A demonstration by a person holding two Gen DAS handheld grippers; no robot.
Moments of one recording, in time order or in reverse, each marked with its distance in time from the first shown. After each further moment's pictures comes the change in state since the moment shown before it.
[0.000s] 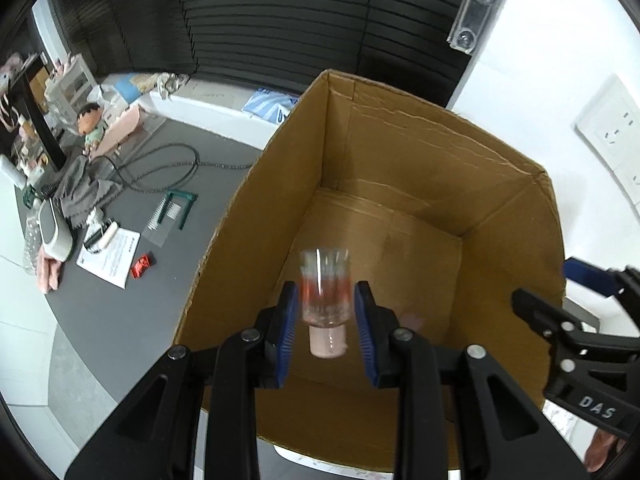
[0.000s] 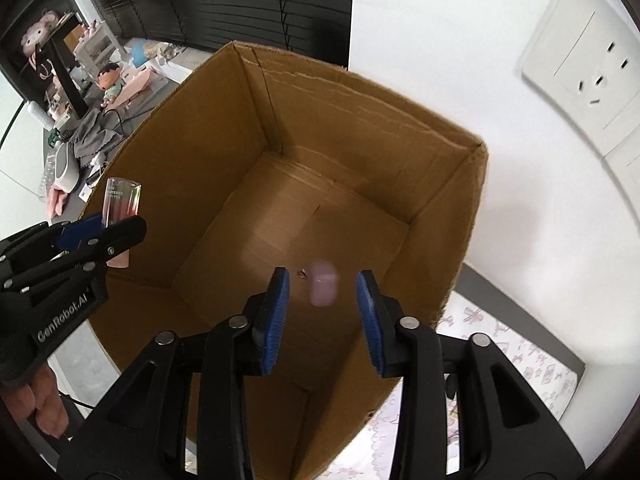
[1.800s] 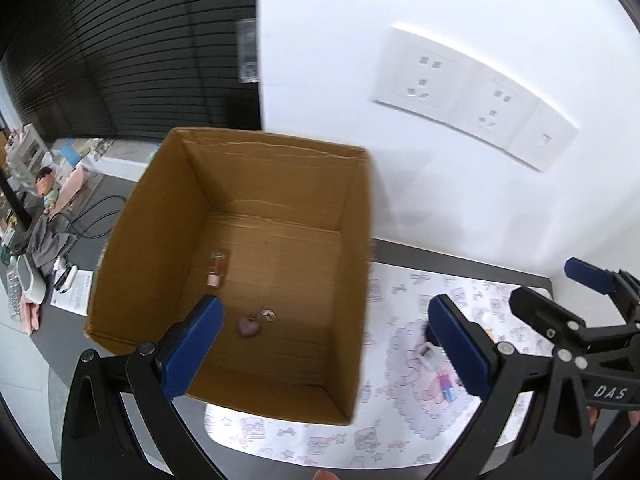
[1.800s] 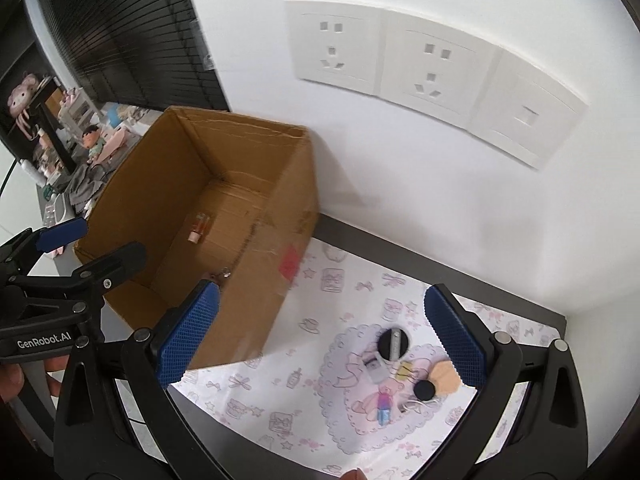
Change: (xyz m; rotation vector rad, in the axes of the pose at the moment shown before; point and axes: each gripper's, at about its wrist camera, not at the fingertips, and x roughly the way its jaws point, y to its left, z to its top) left arm -0.073 -0.147 -0.041 0.180 -0.084 -0.153; right arm -0.111 -0.117 -0.094 0.192 -0.164 -0.059
